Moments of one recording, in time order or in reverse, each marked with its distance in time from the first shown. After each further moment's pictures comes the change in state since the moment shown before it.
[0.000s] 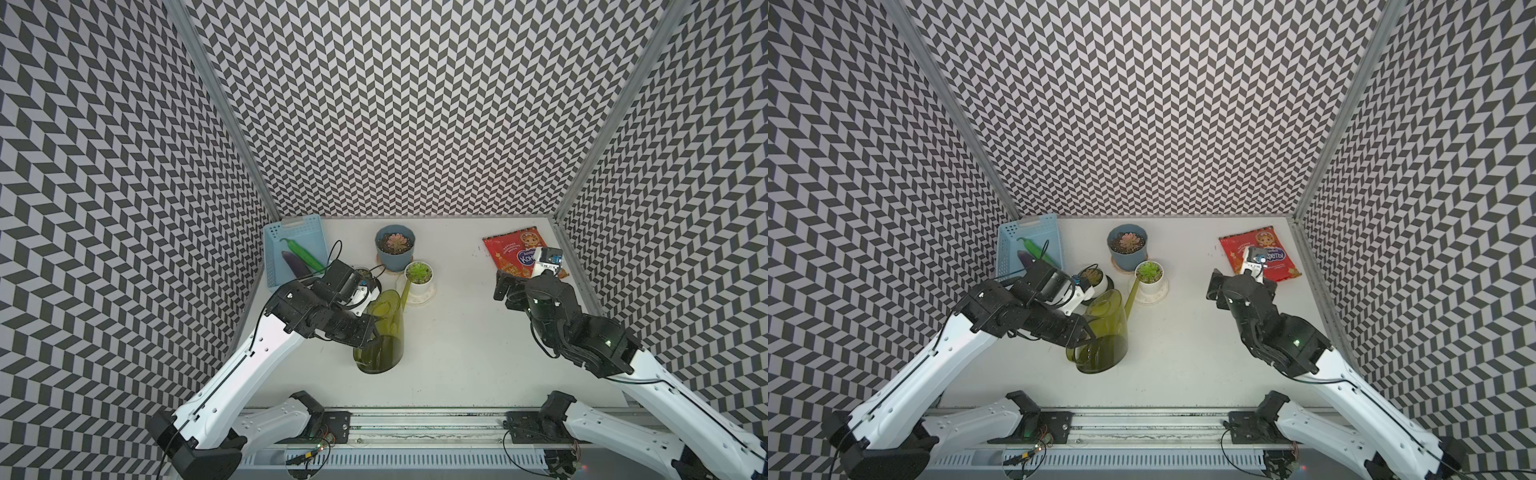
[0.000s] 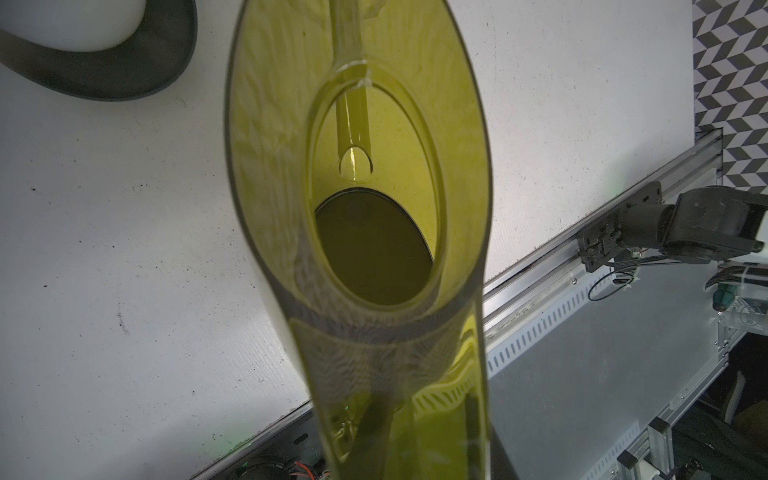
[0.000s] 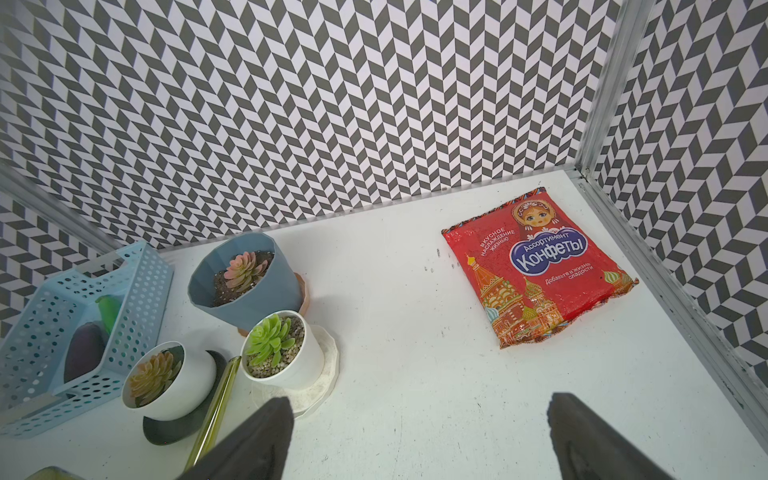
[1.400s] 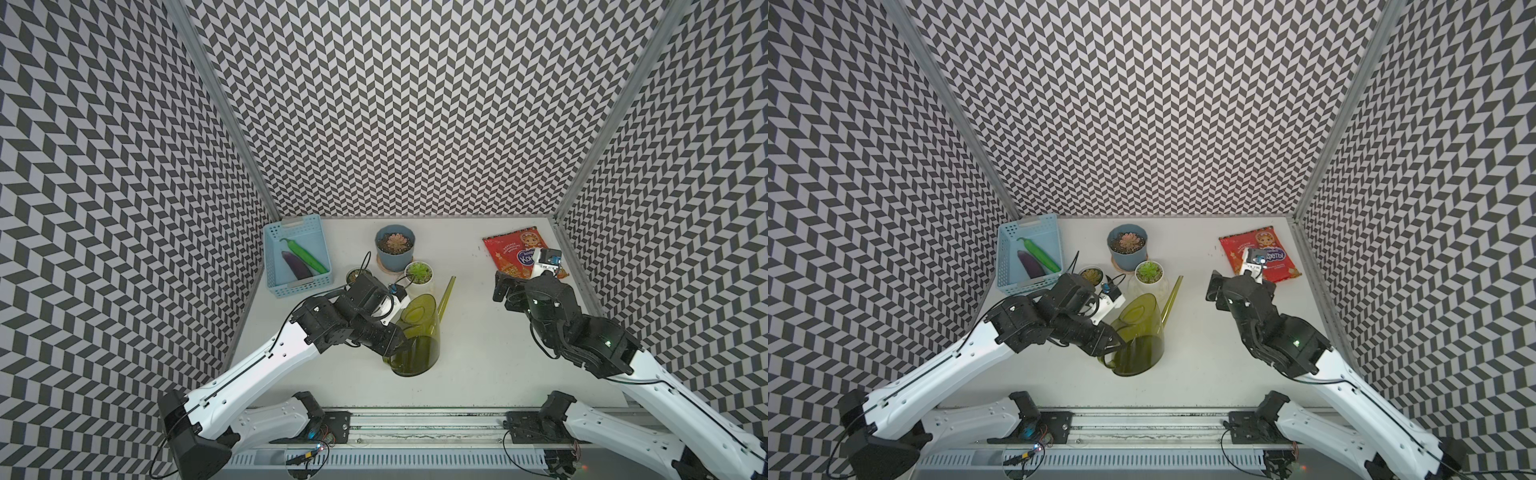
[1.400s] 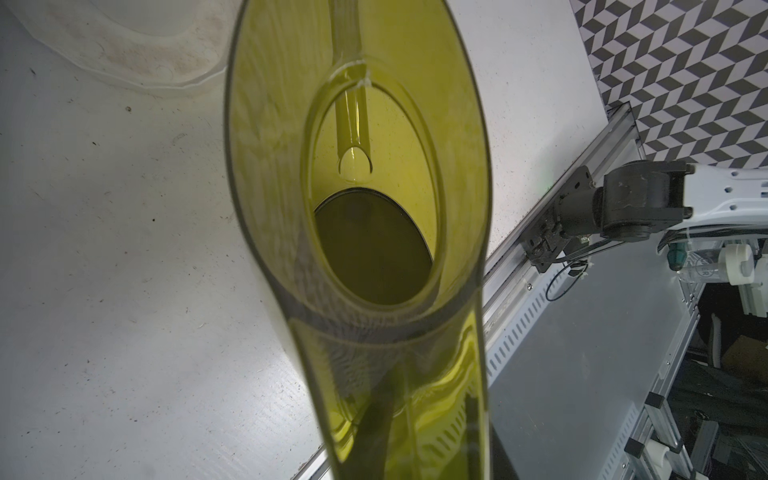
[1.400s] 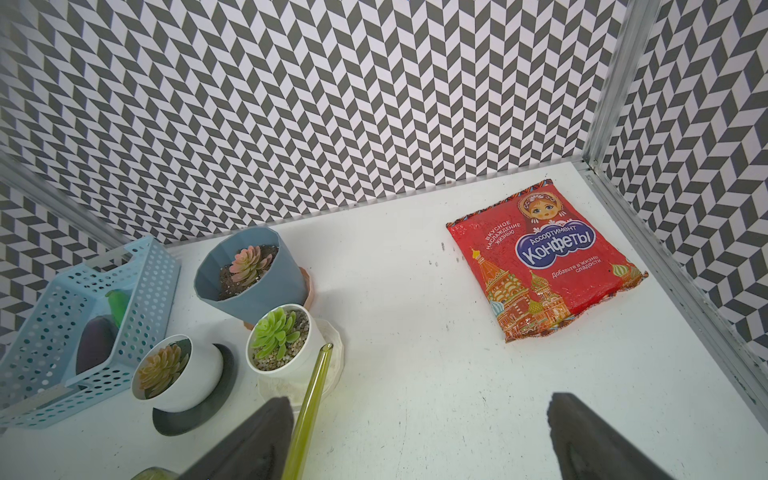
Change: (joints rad) left arm -0.214 -0.001 -0.193 0.394 0.033 -0.055; right arm -0.002 -0.008 -0.008 -0.004 -0.022 0.017
